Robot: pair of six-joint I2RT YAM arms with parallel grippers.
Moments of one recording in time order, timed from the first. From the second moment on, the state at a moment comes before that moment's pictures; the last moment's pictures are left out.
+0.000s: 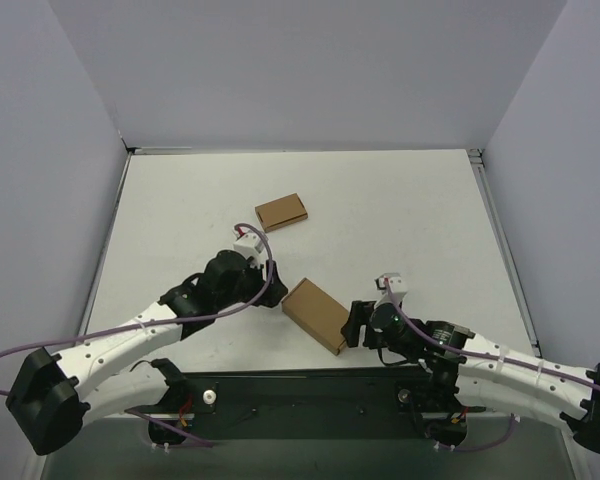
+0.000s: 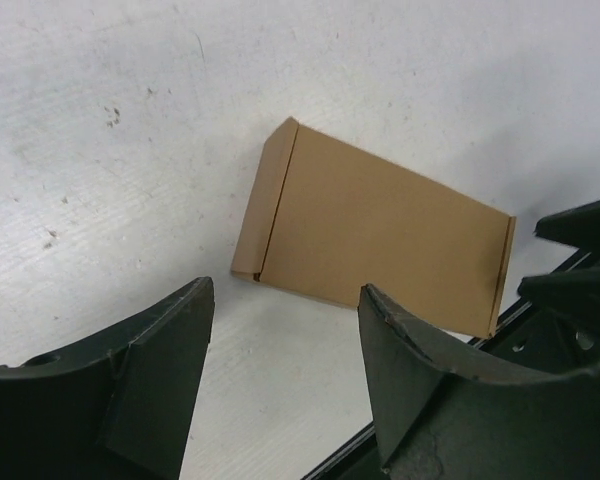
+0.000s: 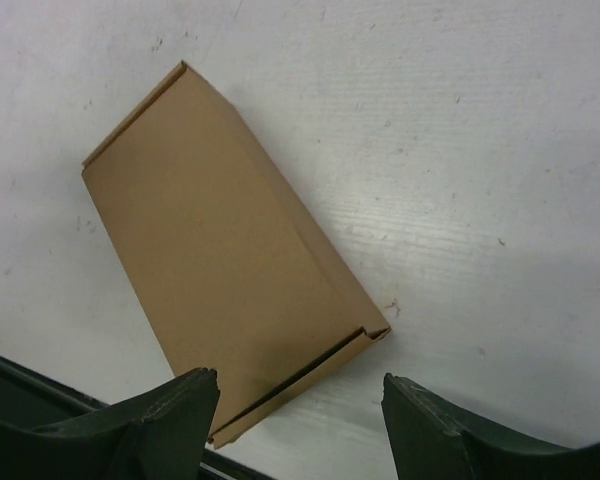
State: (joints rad) left arm -0.81 1.03 0.59 -0.13 -0.04 -0.54; right arm 1.05 0.71 0.38 -0.46 0.36 0.84
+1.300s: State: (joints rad) left arm -0.20 1.05 0.85 -0.32 0.35 -0.25; right arm 0.67 1.64 0.91 -0.05 0.27 0.36
